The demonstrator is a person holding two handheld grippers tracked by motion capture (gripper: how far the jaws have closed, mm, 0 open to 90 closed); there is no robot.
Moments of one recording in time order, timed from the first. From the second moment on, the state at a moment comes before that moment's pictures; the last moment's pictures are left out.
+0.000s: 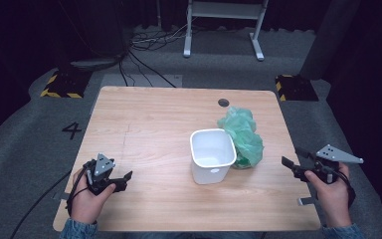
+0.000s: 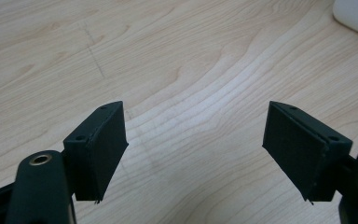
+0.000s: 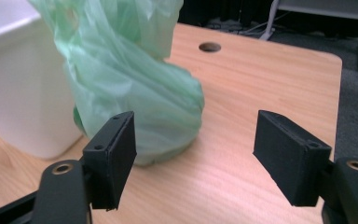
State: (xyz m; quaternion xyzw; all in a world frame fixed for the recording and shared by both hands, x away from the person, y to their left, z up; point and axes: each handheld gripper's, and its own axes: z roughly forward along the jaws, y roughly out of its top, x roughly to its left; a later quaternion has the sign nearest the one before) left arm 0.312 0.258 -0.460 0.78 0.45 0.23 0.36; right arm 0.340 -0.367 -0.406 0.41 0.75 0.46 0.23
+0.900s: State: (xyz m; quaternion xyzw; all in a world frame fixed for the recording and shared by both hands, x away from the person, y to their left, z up) left arm 0.309 0.277 -0.481 0.80 0.47 0.20 0.33; right arm 0.328 -0.370 -0.474 0.43 0.80 0.38 0.19
